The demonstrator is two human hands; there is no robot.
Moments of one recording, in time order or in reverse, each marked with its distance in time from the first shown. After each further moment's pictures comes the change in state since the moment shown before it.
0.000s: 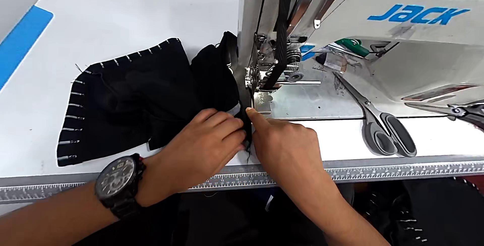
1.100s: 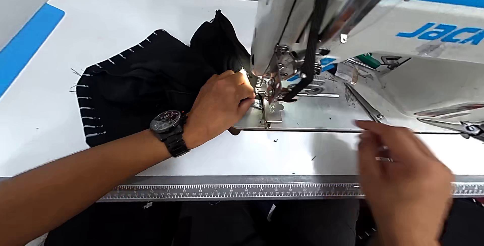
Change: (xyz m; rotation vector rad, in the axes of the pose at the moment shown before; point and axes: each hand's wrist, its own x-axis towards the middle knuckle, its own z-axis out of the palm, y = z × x) left_hand 0.056 -0.057 0.021 -0.055 0.243 -0.239; right_hand -0.052 0.096 -0.038 0.043 0.190 0.262
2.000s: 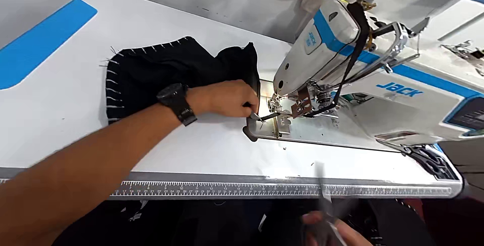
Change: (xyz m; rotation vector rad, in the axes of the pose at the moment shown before) left_hand 0.020 -0.061 -0.044 -0.344 -0.459 0.256; right_hand -0.090 -0.030 -0.041 1.202 -0.917 0.202
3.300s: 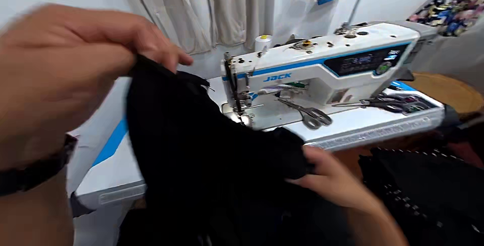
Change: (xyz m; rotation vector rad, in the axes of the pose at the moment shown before) left_hand -0.033 0.293 -0.182 -0.121 0.336 0.032; right_hand -0.028 -0.046 0.001 -0.096 0.279 -0.760
